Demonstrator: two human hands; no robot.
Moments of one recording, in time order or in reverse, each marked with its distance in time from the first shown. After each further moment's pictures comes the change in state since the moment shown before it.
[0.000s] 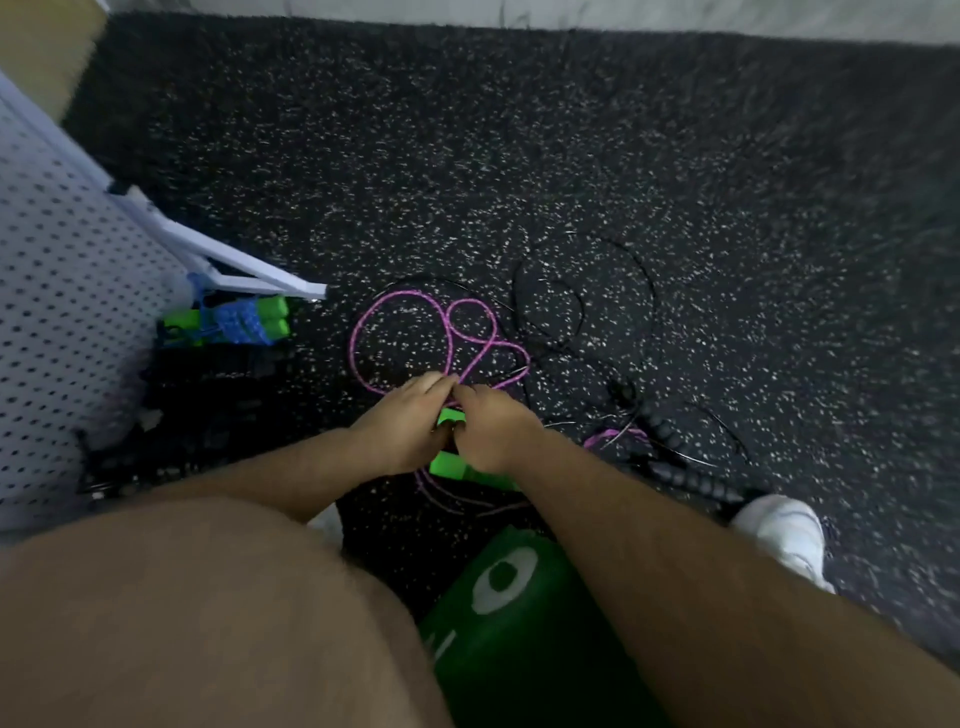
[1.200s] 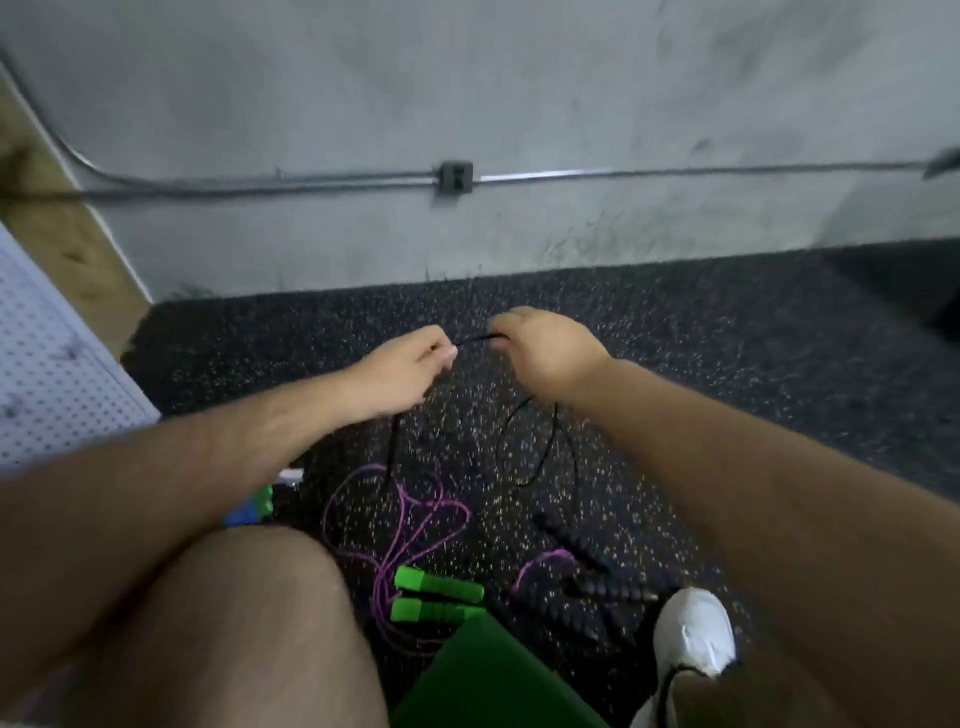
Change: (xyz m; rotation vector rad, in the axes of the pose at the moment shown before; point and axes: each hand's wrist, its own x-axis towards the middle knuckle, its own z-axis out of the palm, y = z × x) left_hand -0.031 0.200 -0.239 -0.305 0.294 0.122; right_hand -0.184 -0.017 -0.282 -0.329 0.642 -0.140
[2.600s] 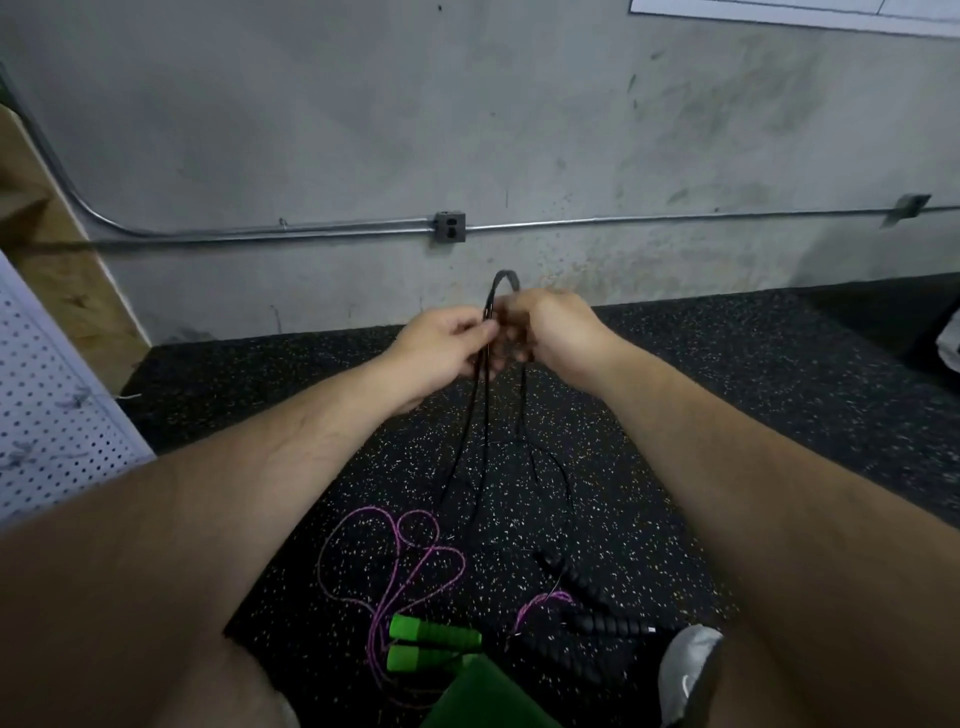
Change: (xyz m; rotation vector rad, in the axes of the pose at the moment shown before) left_hand 0.014 0.084 -0.020 -0.494 0.090 0.070; right_hand 0.018 -0.014 -0.066 1.244 0.166 0.421
